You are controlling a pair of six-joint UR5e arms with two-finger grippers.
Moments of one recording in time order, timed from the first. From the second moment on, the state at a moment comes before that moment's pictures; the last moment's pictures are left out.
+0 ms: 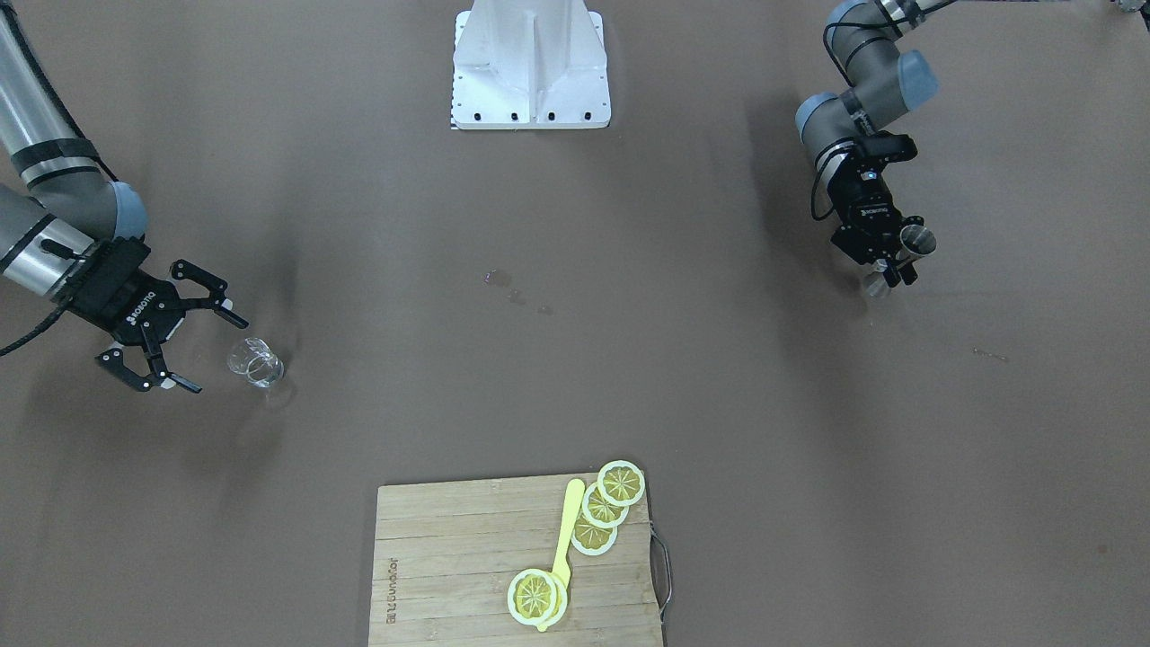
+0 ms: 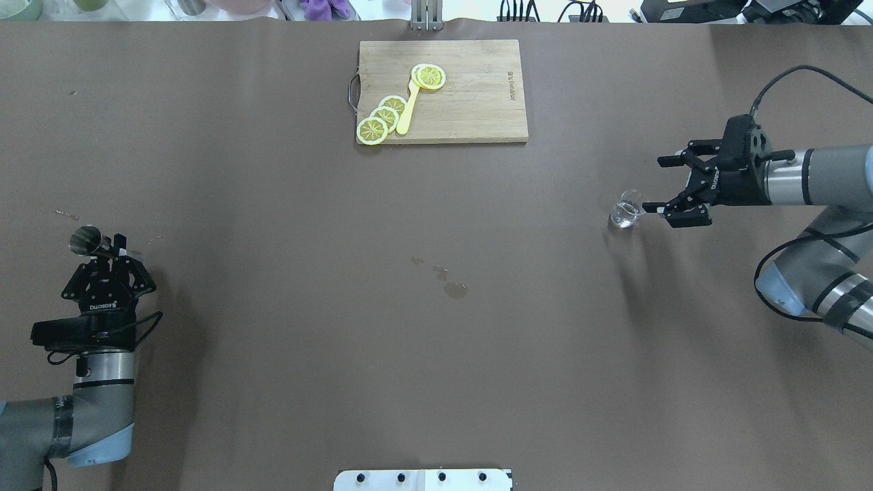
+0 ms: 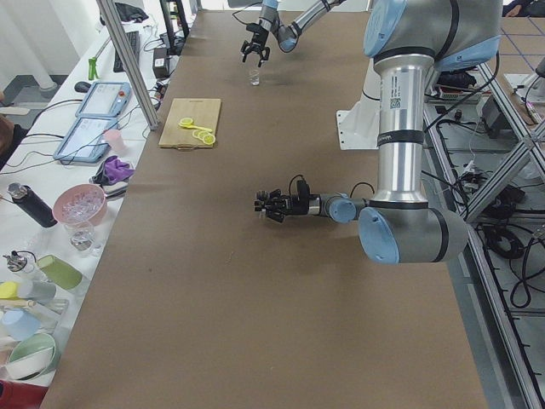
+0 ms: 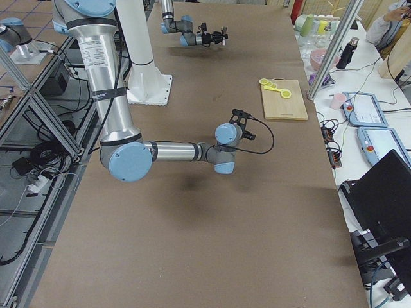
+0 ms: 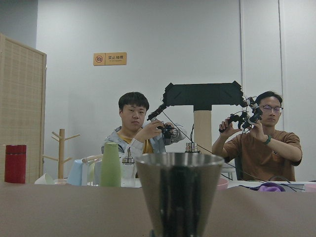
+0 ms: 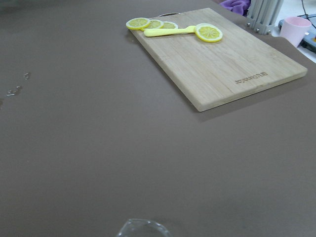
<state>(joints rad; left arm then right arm) -0.16 -1.49 -1.62 -1.62 -0.03 -2.34 0.94 -1.37 1.30 -0.02 2.15 0.22</state>
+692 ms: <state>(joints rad) -0.15 -1.49 -1.62 -1.62 -0.03 -2.34 1.07 -1.48 1.55 -0.58 2.10 0.20</state>
